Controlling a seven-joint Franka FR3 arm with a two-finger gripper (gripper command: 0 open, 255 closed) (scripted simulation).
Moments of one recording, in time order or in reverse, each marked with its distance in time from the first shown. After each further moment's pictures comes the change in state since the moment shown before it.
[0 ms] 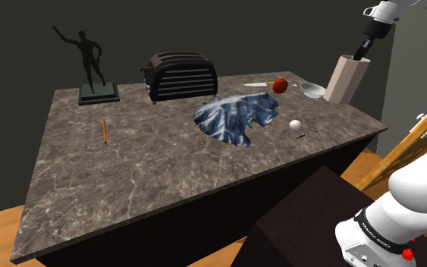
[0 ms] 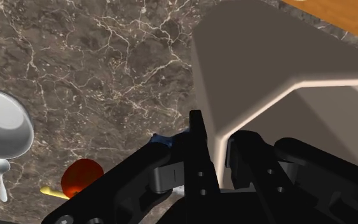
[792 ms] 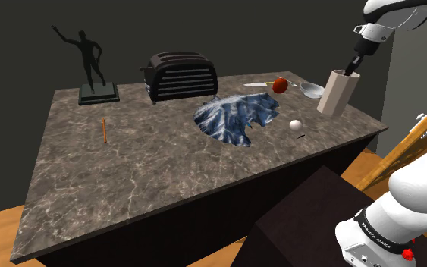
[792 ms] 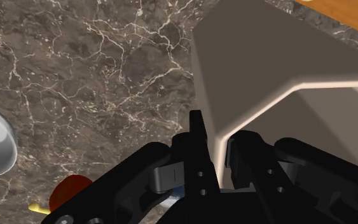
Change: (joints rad) arm 0.001 0.000 0.001 -0.158 0.003 0.158 -0.009
